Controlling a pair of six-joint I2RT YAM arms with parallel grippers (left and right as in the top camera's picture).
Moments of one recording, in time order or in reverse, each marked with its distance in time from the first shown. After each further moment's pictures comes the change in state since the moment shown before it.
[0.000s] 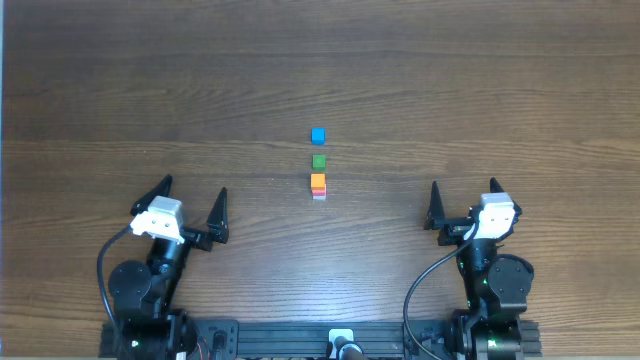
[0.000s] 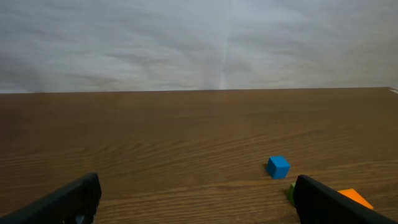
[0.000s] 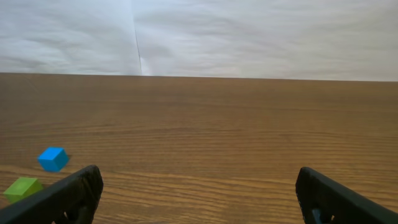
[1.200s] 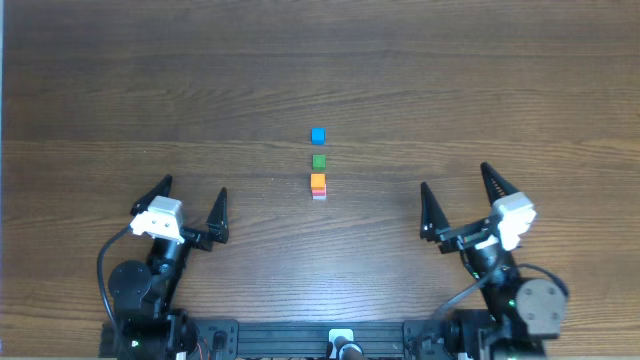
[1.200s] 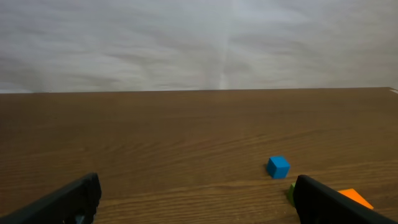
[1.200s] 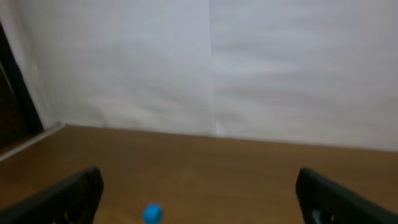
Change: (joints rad) left arm 0.000 0.000 0.000 0.000 0.000 0.000; right arm 0.000 0.085 0.283 0.000 -0.277 0.139
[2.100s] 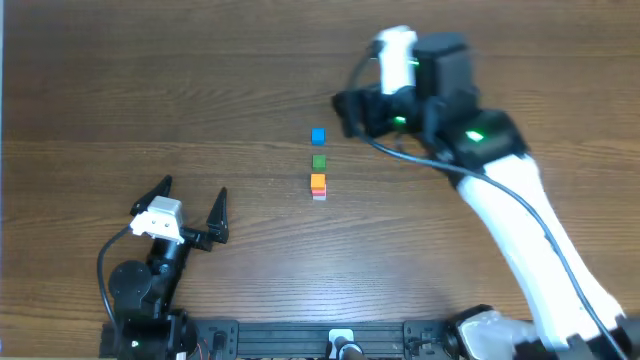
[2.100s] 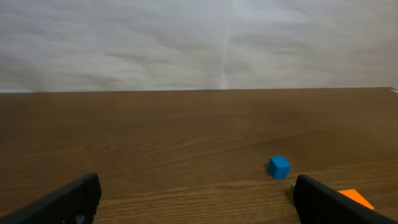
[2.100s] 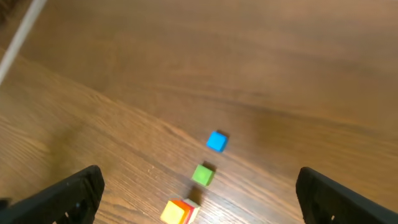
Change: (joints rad) left arm 0.000 0.000 0.000 0.000 -0.003 0.000; right arm 0.402 1.344 1.086 -0.618 0.121 0.008
